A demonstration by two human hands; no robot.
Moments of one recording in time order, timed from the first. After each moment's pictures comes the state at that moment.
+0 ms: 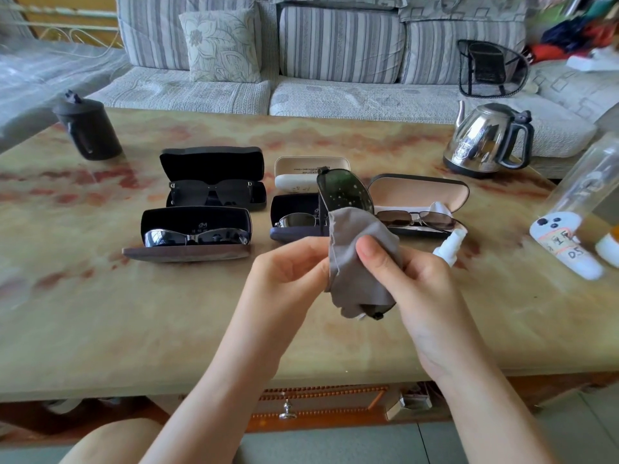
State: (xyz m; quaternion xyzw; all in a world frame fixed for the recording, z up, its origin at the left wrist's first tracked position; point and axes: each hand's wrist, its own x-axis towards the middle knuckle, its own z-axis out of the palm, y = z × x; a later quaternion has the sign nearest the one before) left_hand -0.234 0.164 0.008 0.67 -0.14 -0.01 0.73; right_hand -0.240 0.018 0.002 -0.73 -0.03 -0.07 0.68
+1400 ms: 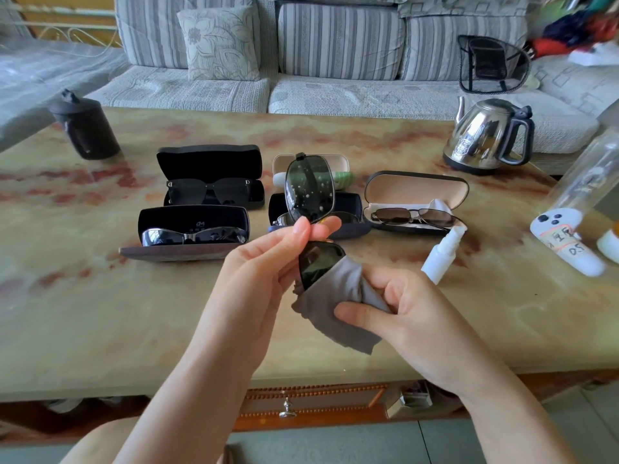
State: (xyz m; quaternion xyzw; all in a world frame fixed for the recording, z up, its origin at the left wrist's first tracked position) left_hand -0.232 0.171 0.020 0.56 -0.02 -0.07 0.82; right_hand -0.249 0.009 0.003 -0.76 -0.17 0.08 0.63
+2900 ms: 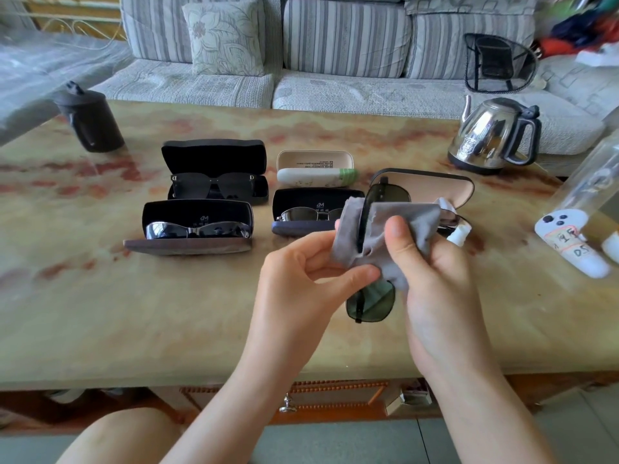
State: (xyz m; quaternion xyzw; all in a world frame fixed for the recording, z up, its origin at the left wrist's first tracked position) left_hand -0.236 0.150 0.003 0.68 -0.14 0.05 0.72; right_hand -0.242 0.029 0.012 -0.63 0.03 -0.12 0.77
